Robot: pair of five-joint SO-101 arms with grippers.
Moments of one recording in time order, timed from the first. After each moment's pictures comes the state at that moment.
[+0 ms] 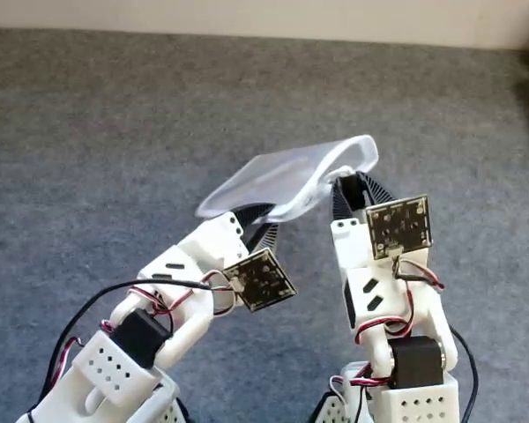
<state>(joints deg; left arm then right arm) 29.5 -69.9 69.1 31.6 -27.3 -6.3 -83.2 64.0 38.5 13.9</state>
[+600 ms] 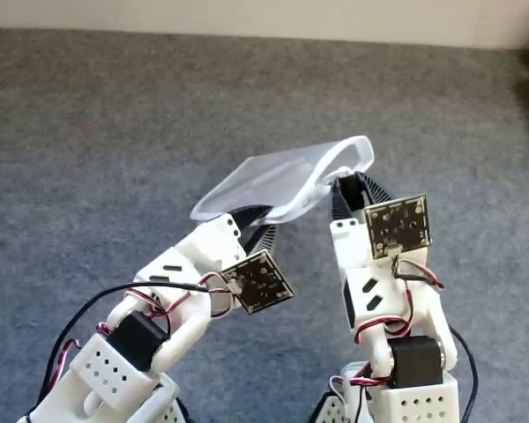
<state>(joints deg) 29.3 -71.3 69.1 34.0 -27.3 -6.3 -83.0 64.0 38.5 13.9</state>
